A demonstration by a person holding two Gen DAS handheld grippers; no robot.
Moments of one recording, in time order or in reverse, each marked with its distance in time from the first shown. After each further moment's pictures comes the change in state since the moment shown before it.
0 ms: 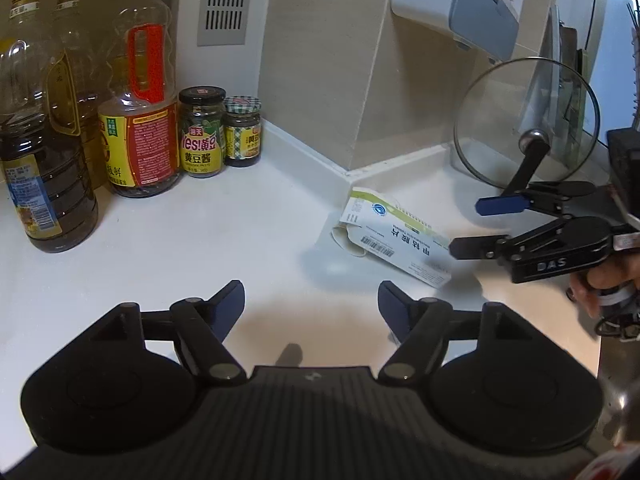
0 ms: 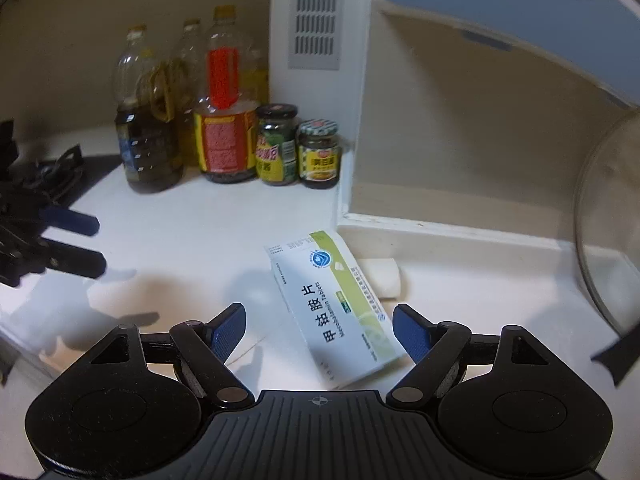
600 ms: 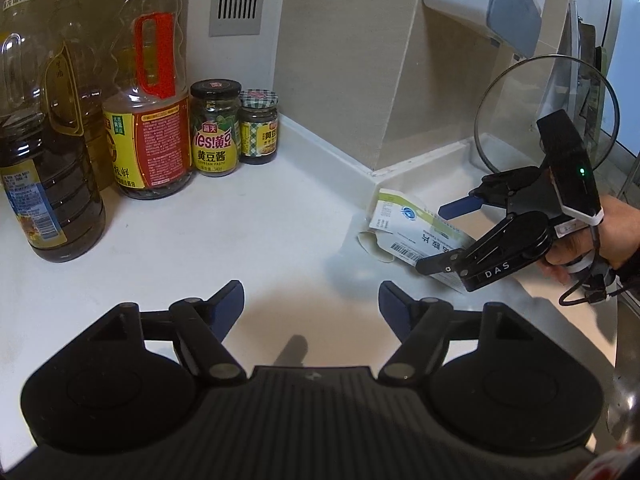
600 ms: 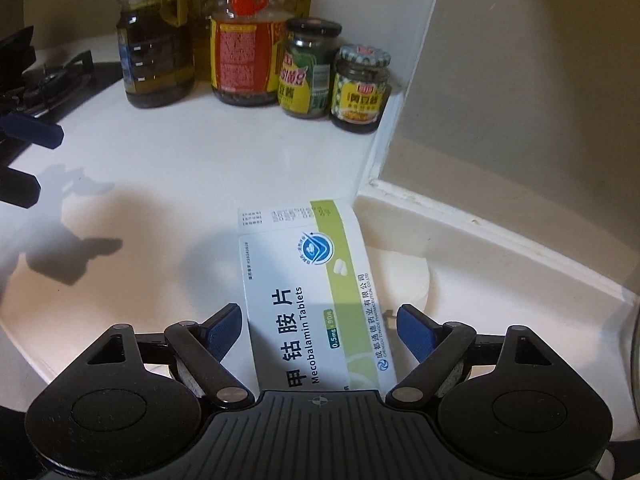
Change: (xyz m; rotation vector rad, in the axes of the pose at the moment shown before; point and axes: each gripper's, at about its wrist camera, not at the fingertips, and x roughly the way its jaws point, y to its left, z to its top) left arm 0.023 0.025 0.015 0.001 0.038 0.010; right arm 0.093 -0.019 0.020 -0.148 0.230 0.080
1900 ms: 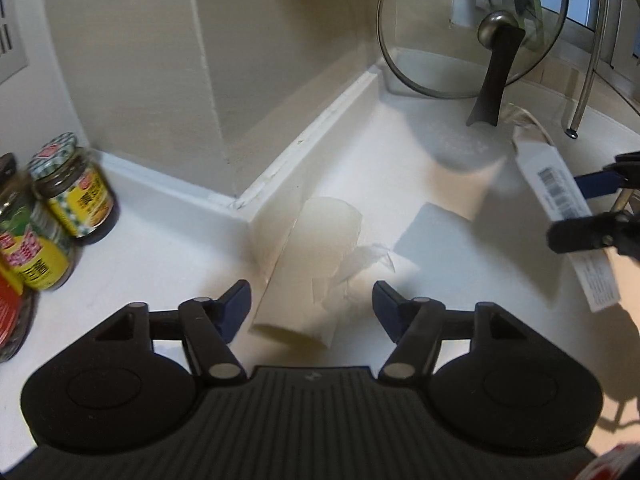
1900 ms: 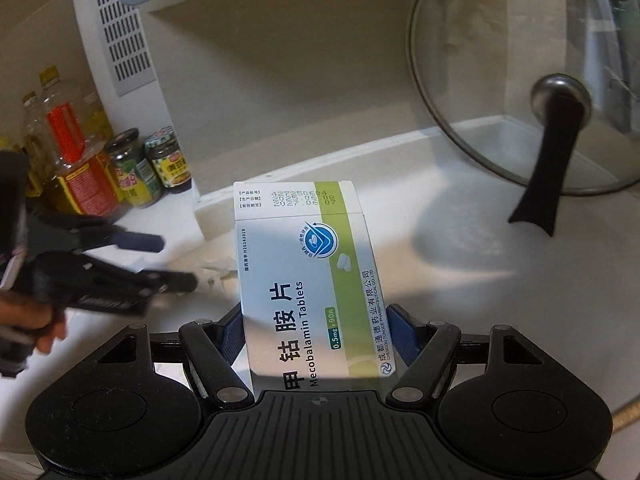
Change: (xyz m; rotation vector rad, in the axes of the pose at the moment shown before) left arm 0.164 -0.086 0.054 0.425 0.127 -0.185; right arm -0.112 -0.001 -0.082 0.695 -0.207 -0.288
